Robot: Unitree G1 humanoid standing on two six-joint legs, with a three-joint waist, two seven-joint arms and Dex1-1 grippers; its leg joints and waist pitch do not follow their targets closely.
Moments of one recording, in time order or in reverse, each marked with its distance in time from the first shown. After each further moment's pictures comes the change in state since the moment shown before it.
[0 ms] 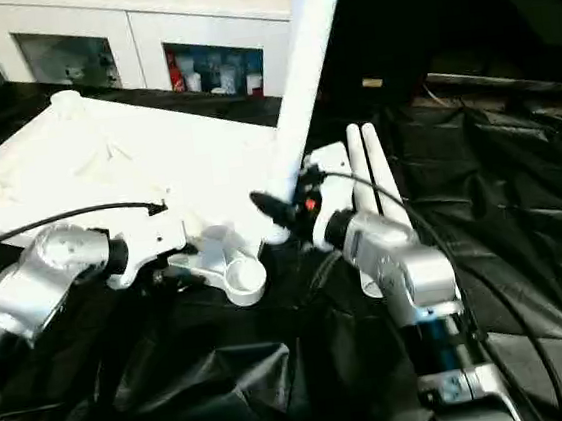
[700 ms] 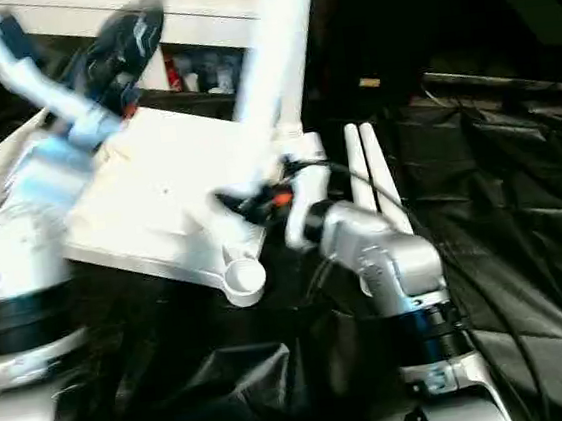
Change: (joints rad) left arm 0.005 -0.301 0.624 -0.433 -0.547 0.225 0.461; right arm -0.076 0.043 -0.009 0.005 0.069 0.048 0.029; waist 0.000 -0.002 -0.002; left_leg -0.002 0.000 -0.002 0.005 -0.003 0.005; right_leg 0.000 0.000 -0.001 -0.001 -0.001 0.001
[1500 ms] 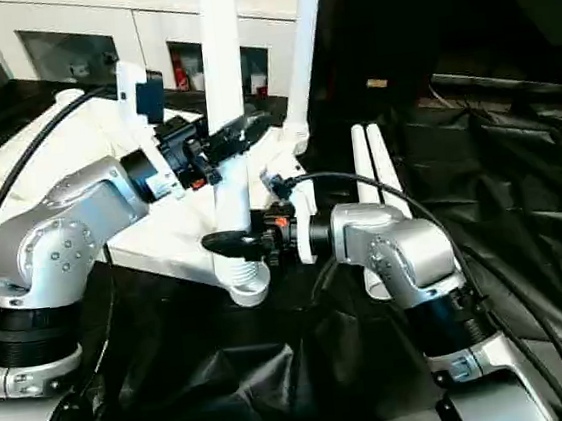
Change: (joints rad) left arm -0.045 -0.133 -0.093 -0.047 -0.107 0.334 0.027; right arm -0.044 -0.152 0.167 -0.068 0.048 0.163 0.294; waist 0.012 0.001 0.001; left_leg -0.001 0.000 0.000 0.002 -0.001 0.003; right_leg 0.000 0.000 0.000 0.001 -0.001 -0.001
